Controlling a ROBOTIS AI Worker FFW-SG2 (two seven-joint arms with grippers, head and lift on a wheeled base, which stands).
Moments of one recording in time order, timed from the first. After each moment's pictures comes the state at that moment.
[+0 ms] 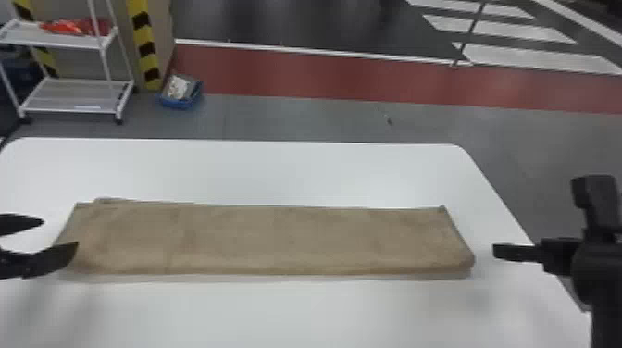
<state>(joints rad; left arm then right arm) 0.03 0.26 0.32 -1.73 -0.29 0.57 -1.02 -0.09 -0.17 -0.52 -1.84 0.75 1.09 1.07</state>
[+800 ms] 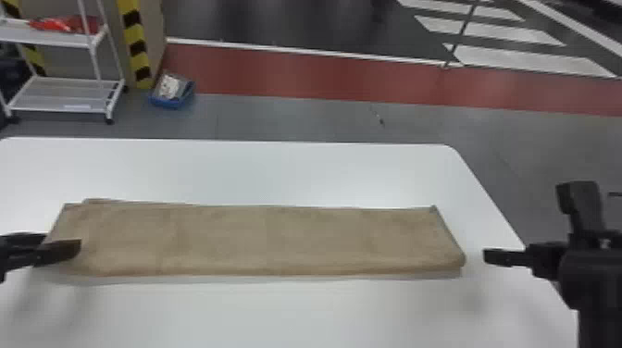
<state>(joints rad) -0.05 0.24 0.28 -1.75 -0.22 0.93 -0.94 -0.08 -0.17 -0.53 -1.81 0.75 1.05 1.06</state>
